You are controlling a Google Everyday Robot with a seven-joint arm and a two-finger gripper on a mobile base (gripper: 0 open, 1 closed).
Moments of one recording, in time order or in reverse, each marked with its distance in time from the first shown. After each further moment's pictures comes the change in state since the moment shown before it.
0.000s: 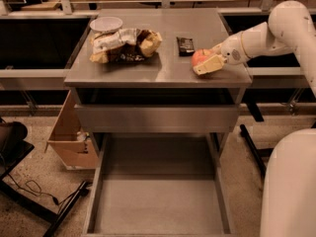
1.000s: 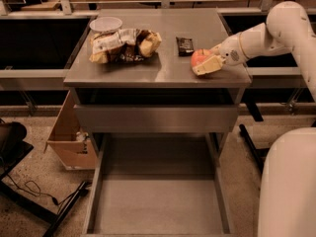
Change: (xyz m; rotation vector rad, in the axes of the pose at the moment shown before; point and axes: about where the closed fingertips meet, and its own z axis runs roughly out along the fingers) arm 0.001 -0.001 0.003 -0.007 0.003 0.006
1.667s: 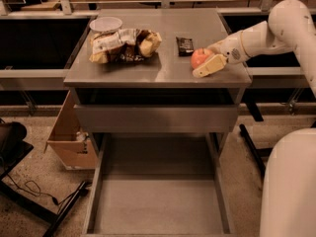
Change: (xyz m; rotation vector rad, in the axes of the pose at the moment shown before) arm -0.008 0.003 -0.009 -0.001 -0.019 -0.021
